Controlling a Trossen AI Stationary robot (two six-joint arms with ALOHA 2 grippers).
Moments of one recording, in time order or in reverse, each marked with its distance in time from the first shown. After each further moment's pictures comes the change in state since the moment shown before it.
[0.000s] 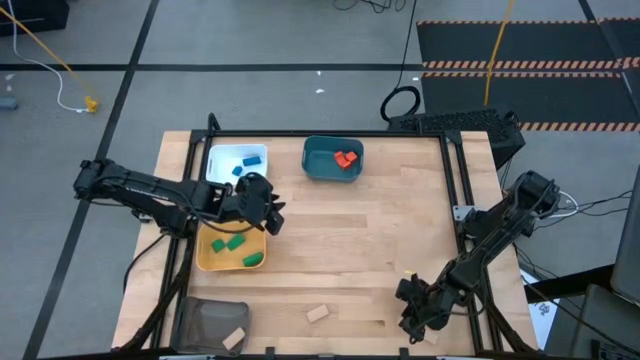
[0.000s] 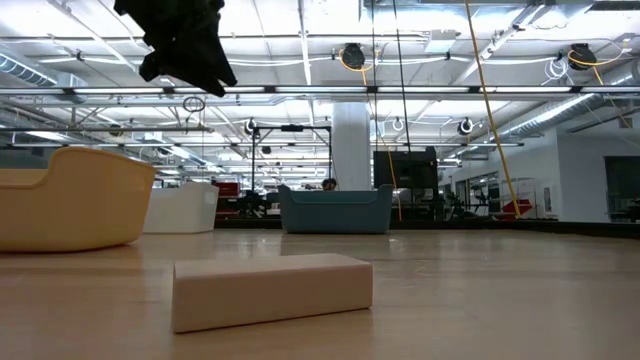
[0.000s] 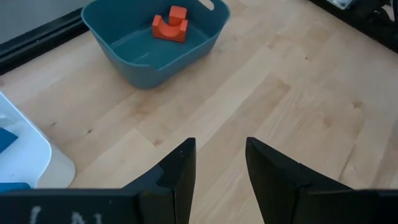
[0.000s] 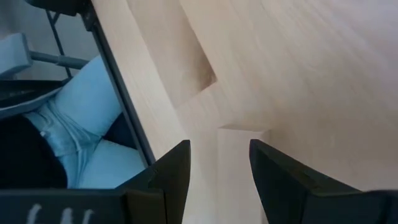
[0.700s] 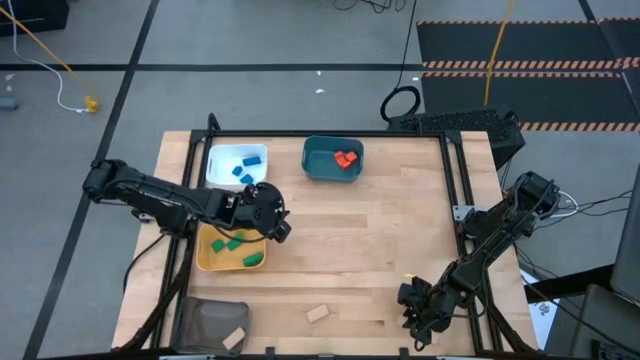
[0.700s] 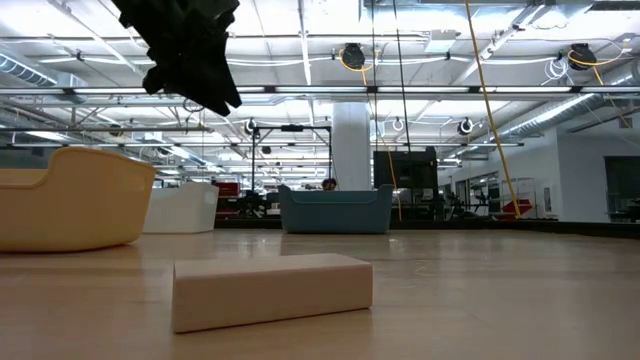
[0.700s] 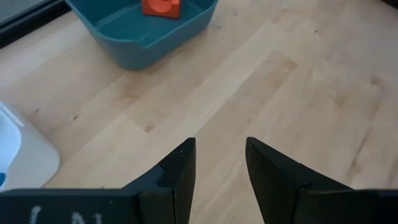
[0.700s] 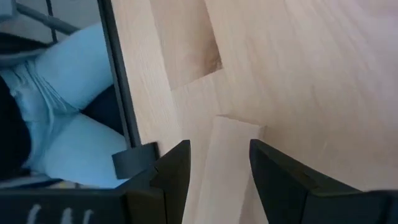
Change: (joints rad) left arm -0.034 0.105 0.000 0.020 0.000 -0.031; right arm 0.019 0.003 0.000 -0.021 0.004 -0.190
